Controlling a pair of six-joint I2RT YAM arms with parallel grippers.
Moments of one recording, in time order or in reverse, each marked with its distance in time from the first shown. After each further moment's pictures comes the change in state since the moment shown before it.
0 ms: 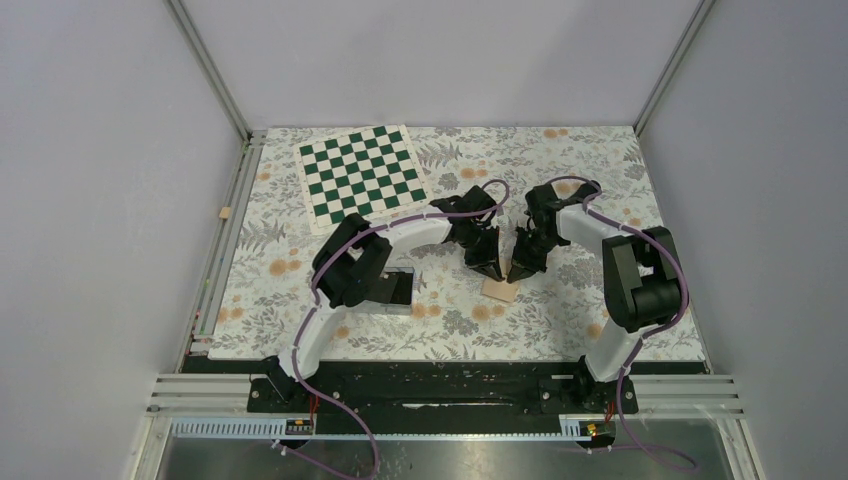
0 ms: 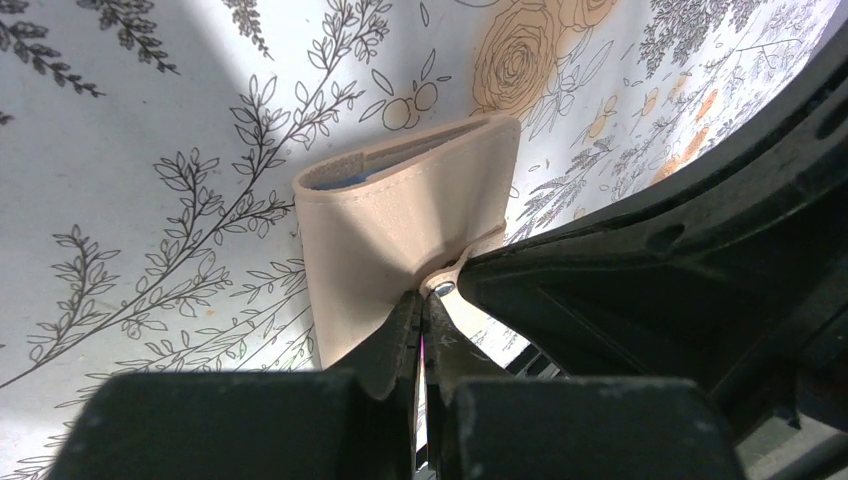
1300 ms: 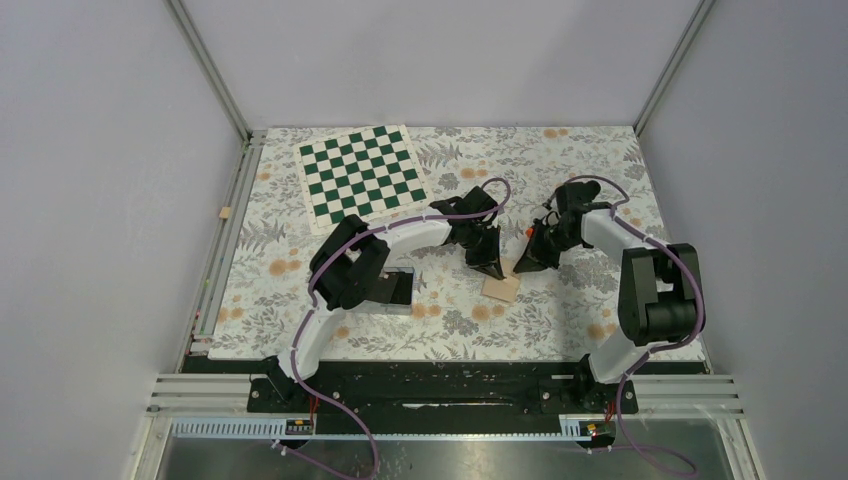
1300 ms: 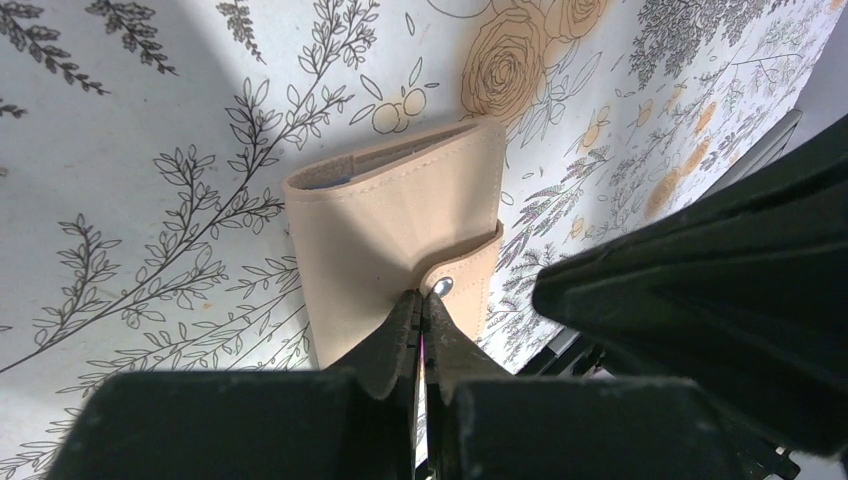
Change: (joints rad) left arm -0.008 -0.029 -0.025 0.029 -0.054 -0.004; right arm -0.155 -0.106 -0.063 0.060 -0.190 -0.044
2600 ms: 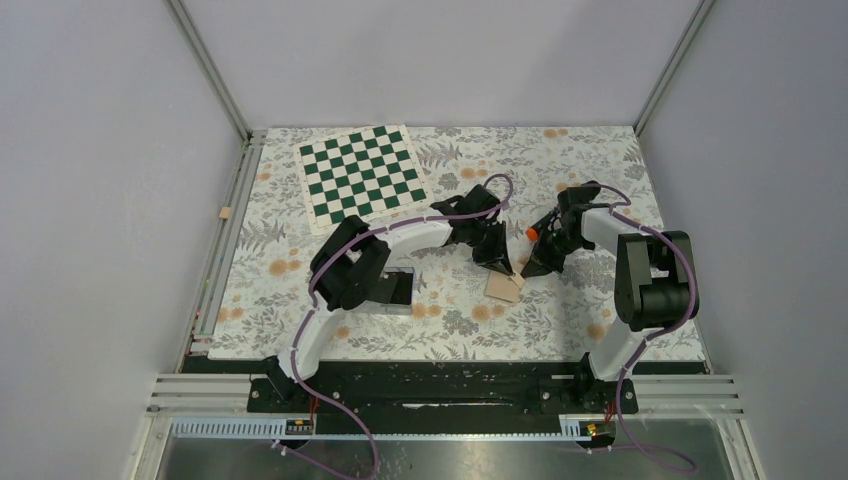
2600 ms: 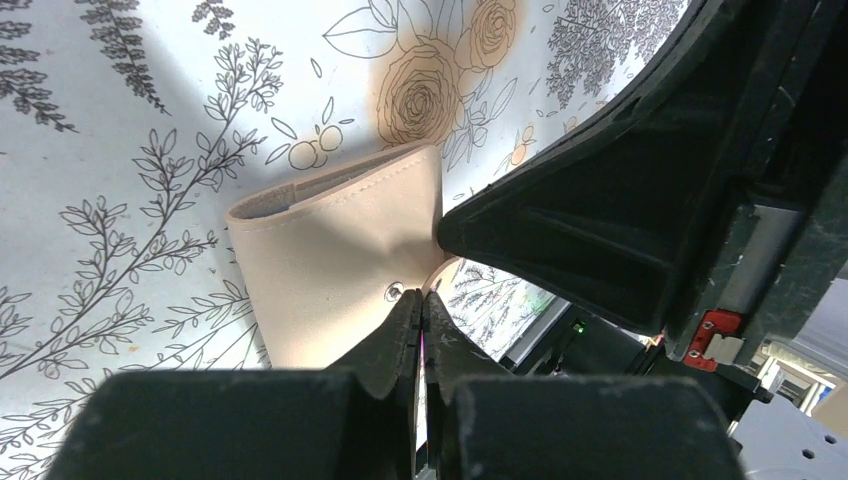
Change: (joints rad) left arm -0.007 0.000 0.000 0.105 0.045 -0.062; right arm -0.029 0.089 0.000 0.002 0.061 0.024
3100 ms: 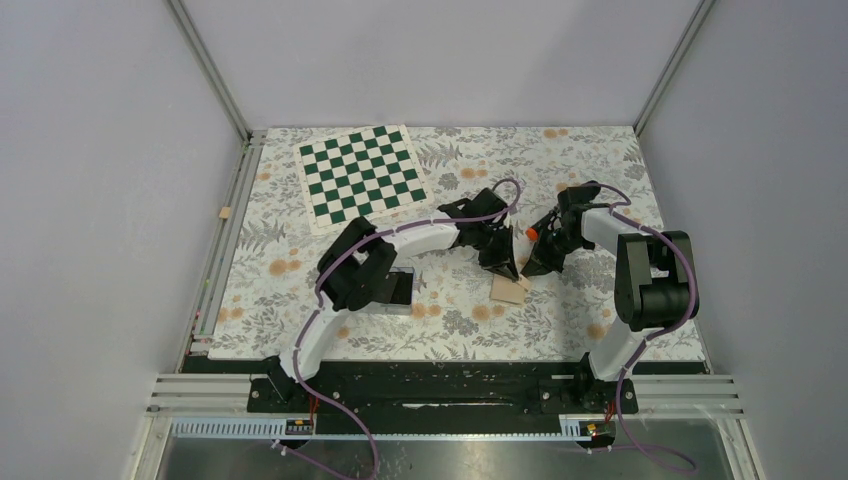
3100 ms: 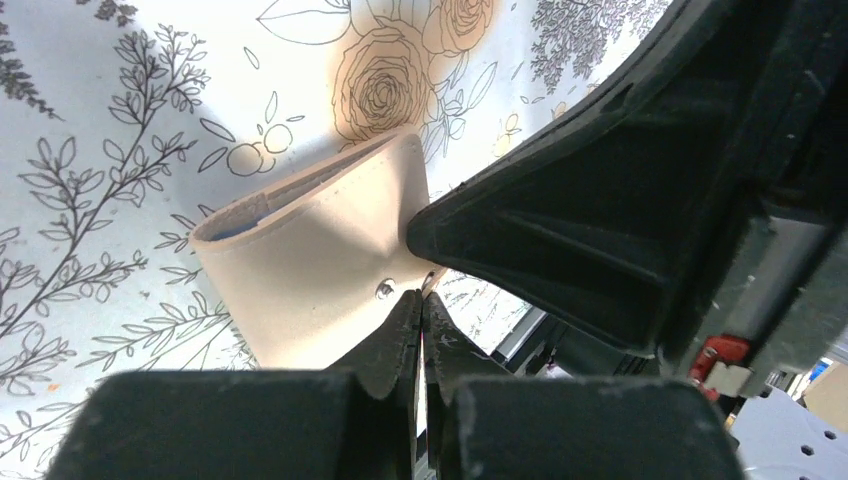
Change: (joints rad) left arm -0.026 0.048 0.055 -0.018 0.028 -0.005; right arm 0.001 0.000 0.000 0.008 0.000 0.000
